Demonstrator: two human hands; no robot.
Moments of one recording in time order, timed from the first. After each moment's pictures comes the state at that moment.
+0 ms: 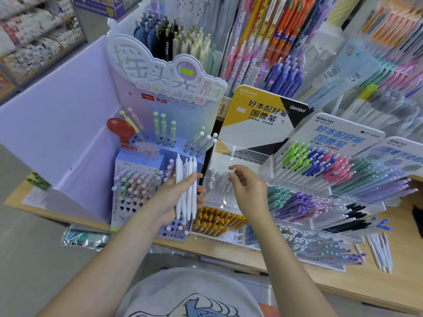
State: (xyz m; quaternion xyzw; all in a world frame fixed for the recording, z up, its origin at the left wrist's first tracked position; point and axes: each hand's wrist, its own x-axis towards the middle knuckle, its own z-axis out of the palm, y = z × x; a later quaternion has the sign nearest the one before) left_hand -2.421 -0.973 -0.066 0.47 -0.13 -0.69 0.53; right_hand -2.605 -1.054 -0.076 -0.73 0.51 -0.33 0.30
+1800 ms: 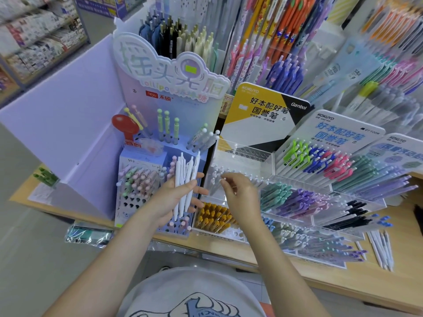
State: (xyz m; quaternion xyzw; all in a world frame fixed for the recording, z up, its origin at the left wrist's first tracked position) left_hand -2.411 -0.957 -0.080 0.50 -0.25 -0.66 0.50; right_hand -2.594 -1.028 -0.081 -0.78 0.50 -0.27 0.26
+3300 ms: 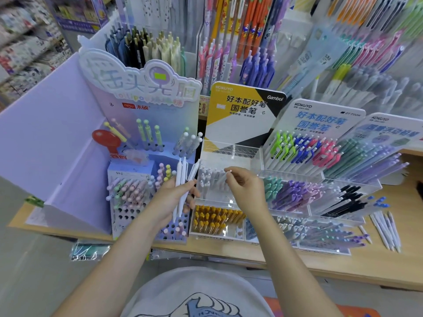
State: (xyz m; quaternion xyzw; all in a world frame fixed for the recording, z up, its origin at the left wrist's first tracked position) left_hand -2.433 -0.978 -0.073 0.56 -0.24 -0.63 0.49; right_hand -2.623 -1.050 -0.079 -0.67 0.54 -0.35 0.36
